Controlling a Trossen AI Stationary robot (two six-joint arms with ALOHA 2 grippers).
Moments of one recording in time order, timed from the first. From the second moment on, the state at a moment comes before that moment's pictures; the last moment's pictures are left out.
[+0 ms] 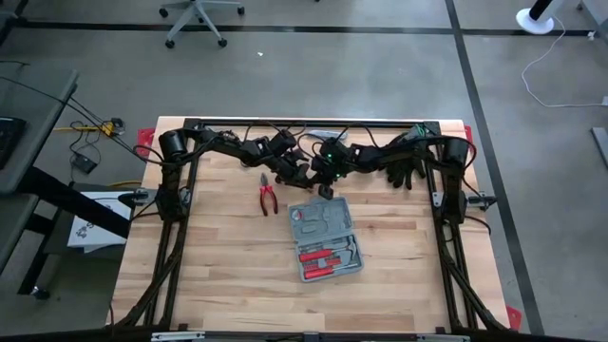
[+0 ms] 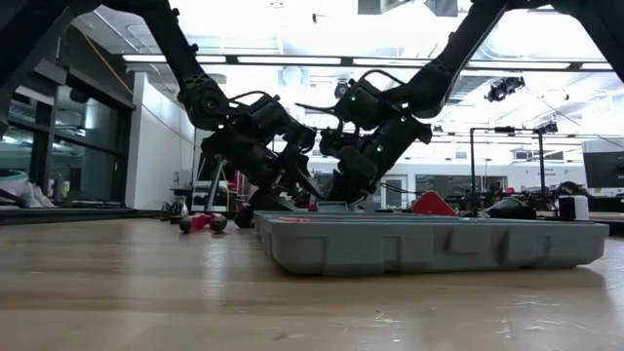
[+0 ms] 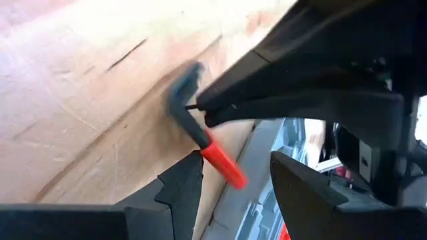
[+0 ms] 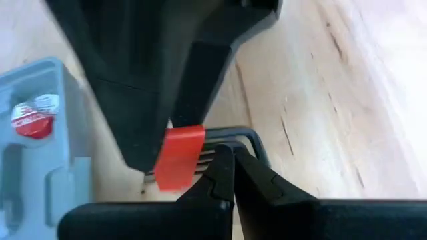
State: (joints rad) left arm 0.48 2.03 0.96 0.16 0.68 -0.90; right arm -0.36 1.97 1.06 0.05 -0.30 -0.13
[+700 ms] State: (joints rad) left arm 0.48 2.04 0.97 0.18 0.60 -0.85; right arm -0.40 1.84 1.06 -0.22 -0.33 -0.23
